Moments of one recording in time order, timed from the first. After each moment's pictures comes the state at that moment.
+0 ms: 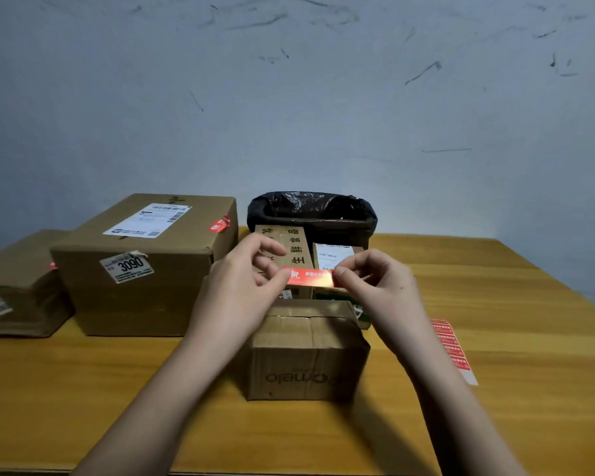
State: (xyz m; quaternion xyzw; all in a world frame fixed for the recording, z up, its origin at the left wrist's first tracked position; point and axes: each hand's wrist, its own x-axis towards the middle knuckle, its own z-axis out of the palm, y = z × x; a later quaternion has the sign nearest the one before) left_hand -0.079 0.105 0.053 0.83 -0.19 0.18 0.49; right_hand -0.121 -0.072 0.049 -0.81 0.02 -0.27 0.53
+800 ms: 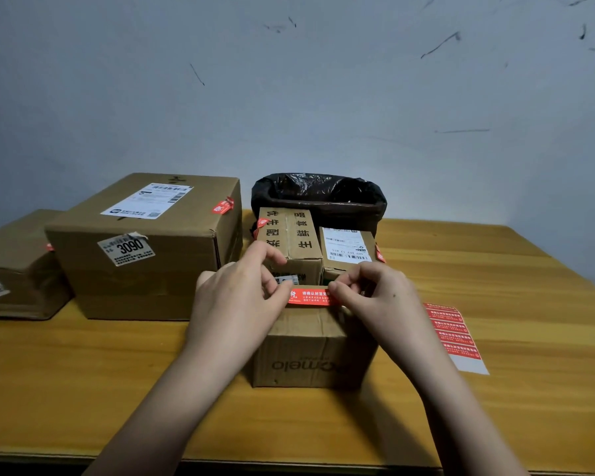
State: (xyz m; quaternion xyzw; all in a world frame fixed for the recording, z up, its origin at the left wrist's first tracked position) left_hand -0.093 0.111 0.040 0.91 -0.16 0.18 0.34; right_hand -0.122 -0.066 0.031 -0.90 0.05 -0.22 0.38
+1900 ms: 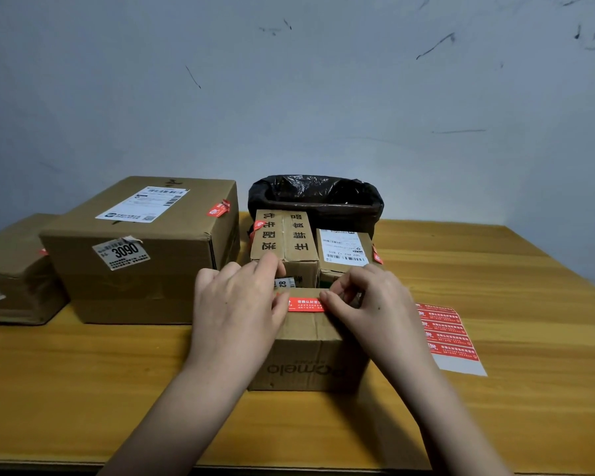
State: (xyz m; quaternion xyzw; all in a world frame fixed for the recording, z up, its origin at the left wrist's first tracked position) left_hand -0.096 0.101 0.030 0.92 -0.18 0.29 0.16; right_hand -0.122 -0.064 0.021 -0.93 0.03 -0.26 0.27
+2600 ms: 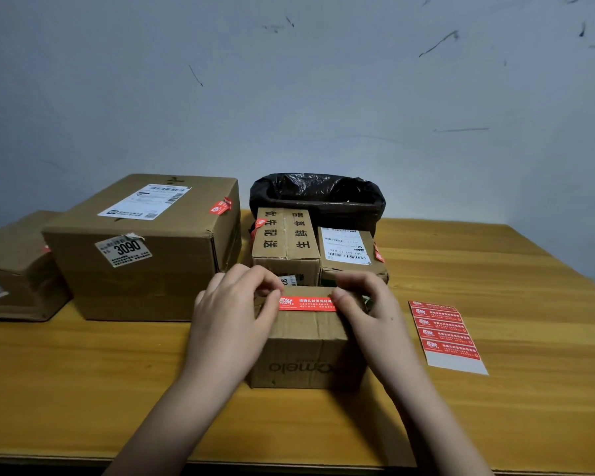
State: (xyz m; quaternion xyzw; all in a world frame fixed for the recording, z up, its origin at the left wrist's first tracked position) left_hand -0.089 0.115 0.010 0.90 -0.18 0.22 0.32; right_hand -0.118 -0.062 -0.008 -0.82 0.05 -0.25 0.51
